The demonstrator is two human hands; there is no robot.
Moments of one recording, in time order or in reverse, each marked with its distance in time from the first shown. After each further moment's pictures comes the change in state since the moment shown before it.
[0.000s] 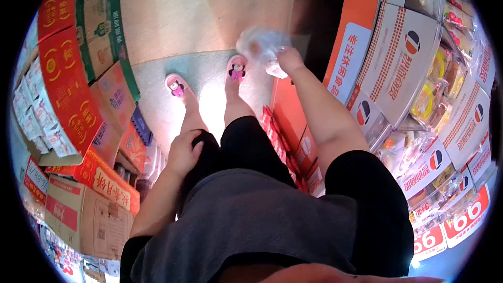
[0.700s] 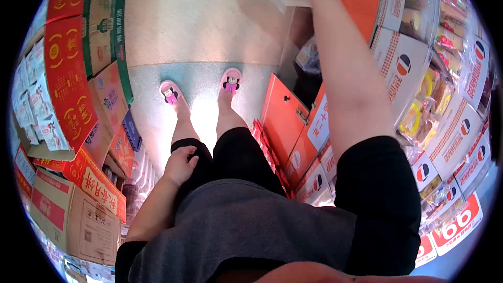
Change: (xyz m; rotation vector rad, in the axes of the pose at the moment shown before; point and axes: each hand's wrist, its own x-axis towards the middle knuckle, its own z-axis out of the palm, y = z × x) left_hand -0.016 -0.029 0.030 -0.247 -0.116 -0.236; right_hand 0.122 -0.185 -0.248 0.052 0.824 -0.494
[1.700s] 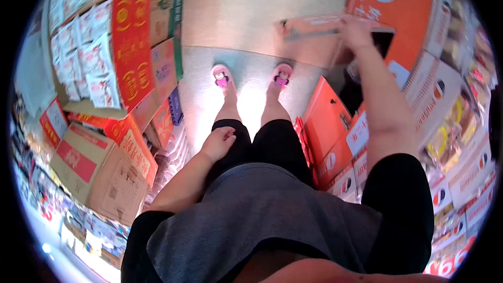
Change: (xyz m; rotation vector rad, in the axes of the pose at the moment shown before) left_hand -0.016 -0.015 -0.018 -0.114 0.037 -0.115; right_hand -0.117 -0.002 -0.015 -0.394 -0.720 -0.009
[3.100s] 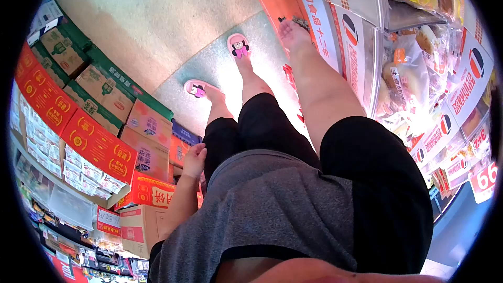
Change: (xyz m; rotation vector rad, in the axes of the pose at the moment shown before) left_hand 0.004 -0.028 -0.049 0.281 -0.178 -0.098; right_hand -0.212 0.050 0.238 2.492 0.601 1.493
